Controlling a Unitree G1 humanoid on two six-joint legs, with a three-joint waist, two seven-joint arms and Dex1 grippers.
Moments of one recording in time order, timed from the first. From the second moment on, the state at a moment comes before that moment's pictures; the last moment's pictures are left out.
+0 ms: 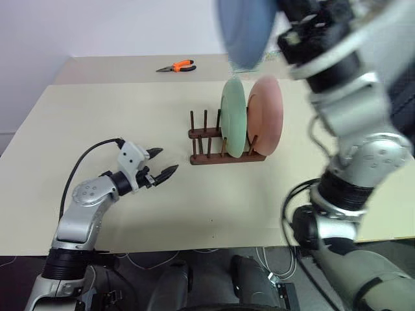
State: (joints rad) left arm -0.19 0.55 0.07 -0.12 -0.32 0.23 -0.72; right arm -0.92 -0.05 -0.19 -0.32 1.35 0.73 -0.12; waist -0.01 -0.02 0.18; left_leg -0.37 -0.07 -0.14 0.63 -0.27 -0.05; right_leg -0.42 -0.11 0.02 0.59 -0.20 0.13
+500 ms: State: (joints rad) left arm -0.12 0.55 0.11 -0.14 -0.33 0.22 -0.72; right arm -0.80 0.08 -0.13 -0.21 1.34 0.73 -0.37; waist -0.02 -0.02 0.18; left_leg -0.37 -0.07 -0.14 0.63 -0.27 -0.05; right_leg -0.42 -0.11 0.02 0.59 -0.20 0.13
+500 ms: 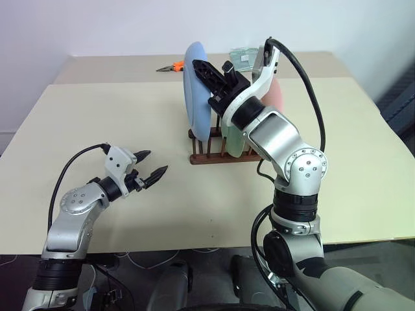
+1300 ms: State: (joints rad) left arm -0.13 0.53 0.06 -0.21 -0.32 0.25 -0.71; right arm -0.79 -0.51 -0.05 -0.44 0.92 0.64 0.24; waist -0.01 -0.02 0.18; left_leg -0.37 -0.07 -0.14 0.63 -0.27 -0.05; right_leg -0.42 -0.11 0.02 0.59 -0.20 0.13
